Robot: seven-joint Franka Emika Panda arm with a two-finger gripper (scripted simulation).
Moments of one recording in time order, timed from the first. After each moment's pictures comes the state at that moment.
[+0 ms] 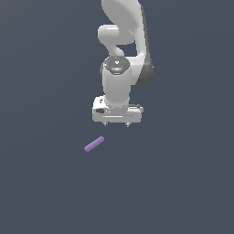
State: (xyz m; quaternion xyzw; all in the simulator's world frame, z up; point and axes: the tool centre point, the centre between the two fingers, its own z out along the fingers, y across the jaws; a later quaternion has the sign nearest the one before) arm -0.009 -0.001 0.161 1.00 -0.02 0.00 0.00
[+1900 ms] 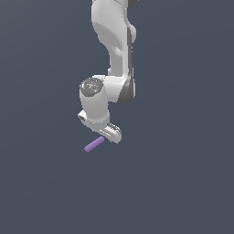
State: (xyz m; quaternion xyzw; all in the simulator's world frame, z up) arm 0.015 -0.070 0.104 0.96 -0.28 0.00 -0.01
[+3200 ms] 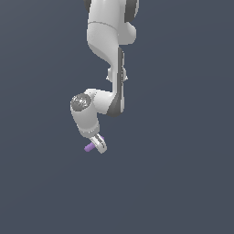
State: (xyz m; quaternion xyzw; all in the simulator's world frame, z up) arm 0.014 -0.121 0.042 0.91 -0.42 0.00 0.00
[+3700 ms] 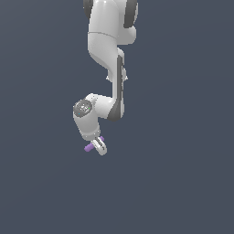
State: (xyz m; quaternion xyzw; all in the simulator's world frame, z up) arm 0.014 -0.122 0.013 0.91 -0.43 0.00 0.00
